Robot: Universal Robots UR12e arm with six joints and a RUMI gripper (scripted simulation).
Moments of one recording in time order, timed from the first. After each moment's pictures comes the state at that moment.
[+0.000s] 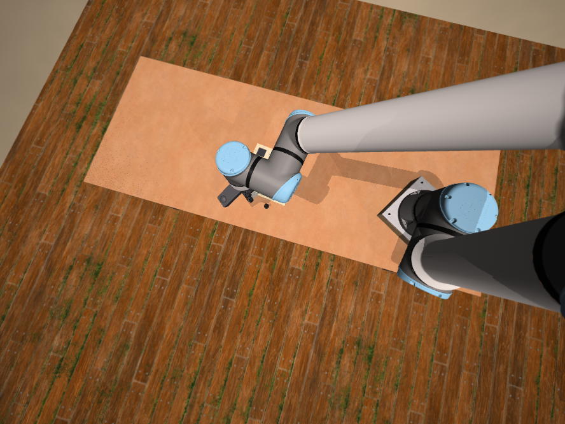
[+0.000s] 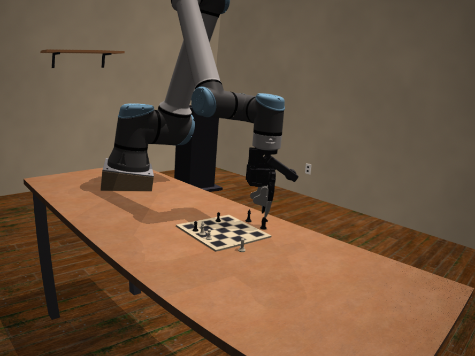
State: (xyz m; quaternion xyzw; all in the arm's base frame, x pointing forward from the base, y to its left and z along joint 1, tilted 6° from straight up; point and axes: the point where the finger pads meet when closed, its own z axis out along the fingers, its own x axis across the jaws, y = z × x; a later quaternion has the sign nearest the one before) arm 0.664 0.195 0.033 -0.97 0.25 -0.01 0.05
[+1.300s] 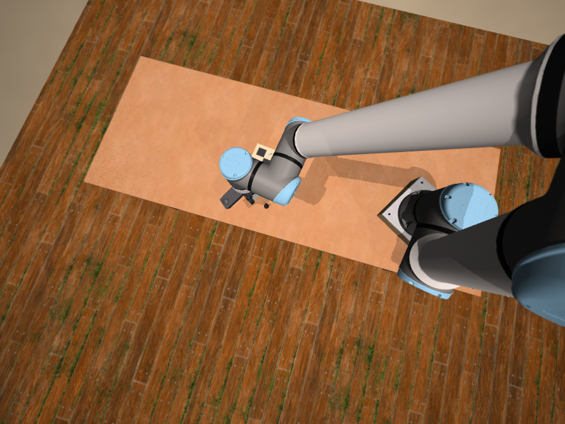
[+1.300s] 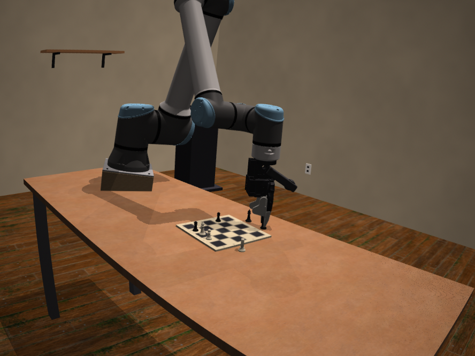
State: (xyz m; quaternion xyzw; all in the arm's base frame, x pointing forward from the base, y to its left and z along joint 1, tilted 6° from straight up) arm 0.666 0.199 0.000 -0.97 0.25 -0.01 0.05
